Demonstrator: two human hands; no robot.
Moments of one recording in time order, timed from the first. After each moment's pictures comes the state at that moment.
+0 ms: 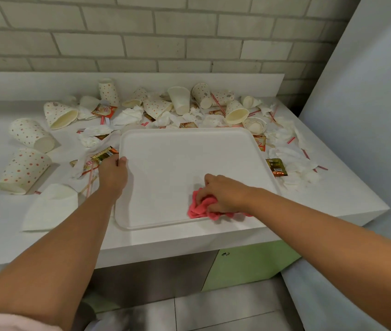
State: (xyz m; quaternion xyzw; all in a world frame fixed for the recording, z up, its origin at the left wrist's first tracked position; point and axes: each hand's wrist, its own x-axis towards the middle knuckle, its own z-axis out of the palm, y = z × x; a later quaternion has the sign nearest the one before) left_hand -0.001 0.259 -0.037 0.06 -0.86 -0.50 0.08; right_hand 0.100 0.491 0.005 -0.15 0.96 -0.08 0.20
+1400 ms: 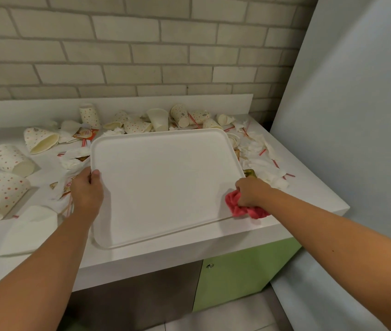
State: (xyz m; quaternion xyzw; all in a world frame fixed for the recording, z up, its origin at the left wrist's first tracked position) left_hand 0.015 0.257 -0.022 0.03 -0.83 -0.52 0.19; right_hand 0.129 0.564 0.035 0.15 0.97 -0.03 0.19
